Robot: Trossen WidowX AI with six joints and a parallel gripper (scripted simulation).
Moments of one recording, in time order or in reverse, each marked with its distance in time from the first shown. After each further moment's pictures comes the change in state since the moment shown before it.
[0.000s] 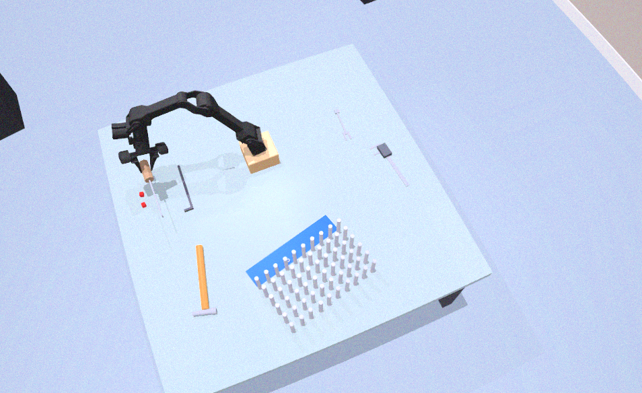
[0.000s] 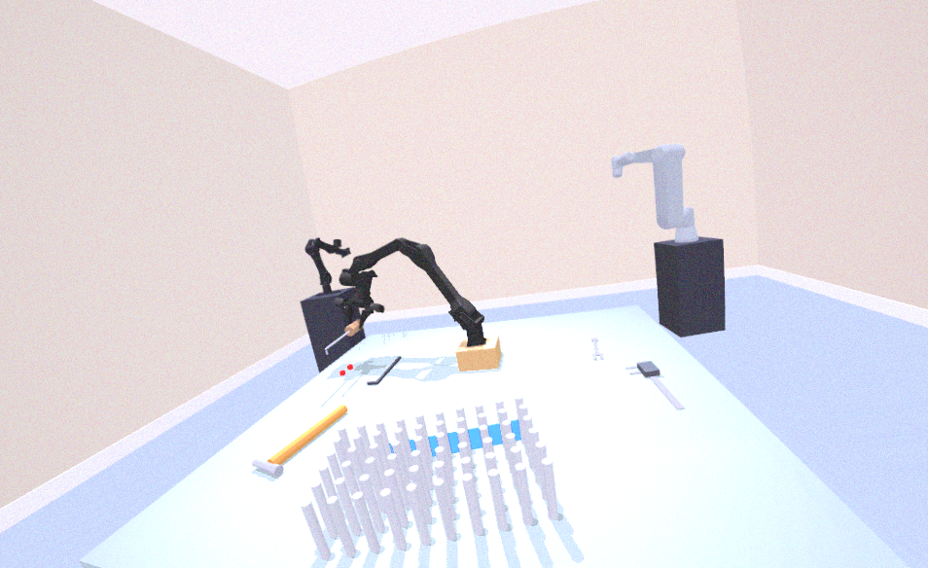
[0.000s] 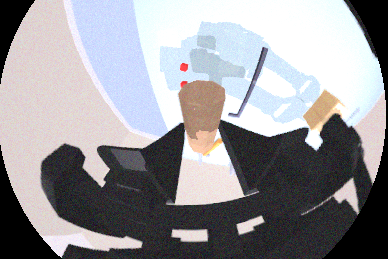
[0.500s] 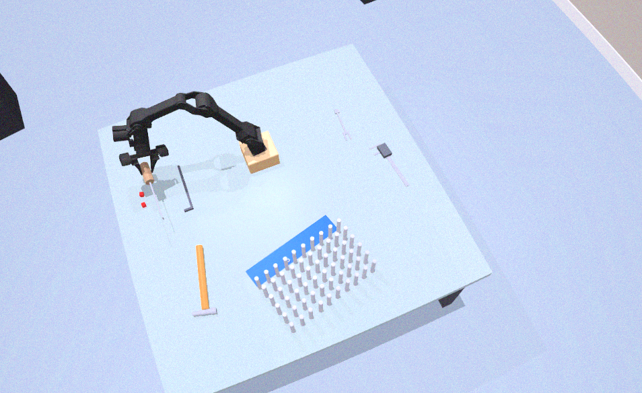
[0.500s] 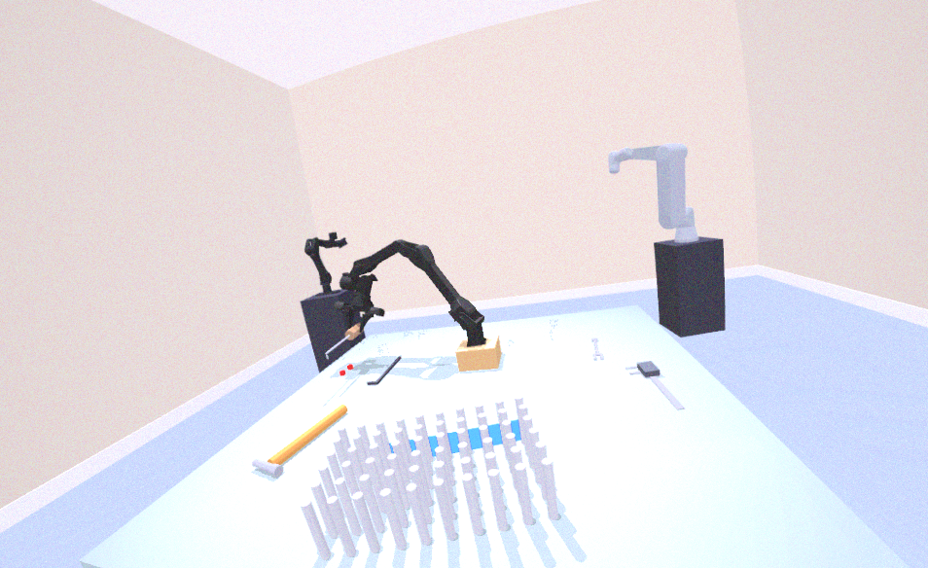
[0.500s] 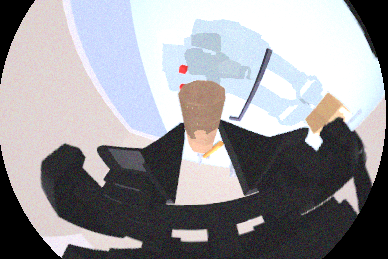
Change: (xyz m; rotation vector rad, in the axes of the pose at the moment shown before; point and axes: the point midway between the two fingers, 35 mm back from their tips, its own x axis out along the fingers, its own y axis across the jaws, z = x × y) arm 0.014 -0.002 0.007 0.000 0.000 0.000
